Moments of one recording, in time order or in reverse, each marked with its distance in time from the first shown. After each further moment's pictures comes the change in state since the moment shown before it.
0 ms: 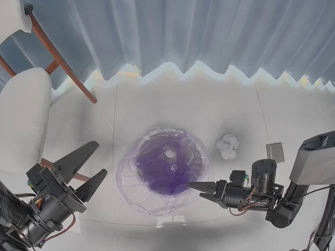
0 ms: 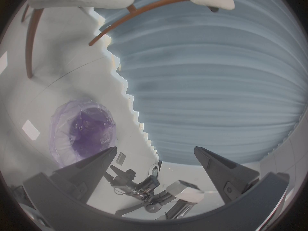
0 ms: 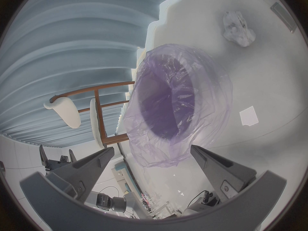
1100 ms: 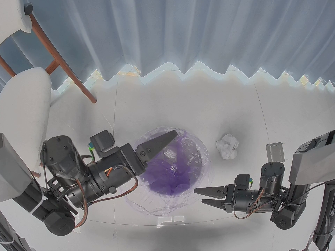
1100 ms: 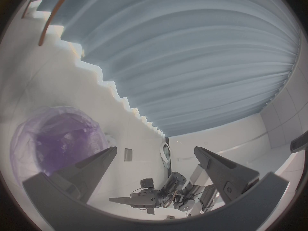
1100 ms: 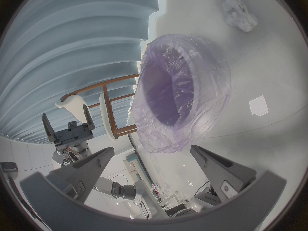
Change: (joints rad) left arm 0.115 0.447 -0.413 0.001 -0.383 0.338; right arm -0.068 0.051 0.101 -0.180 0.209 0.042
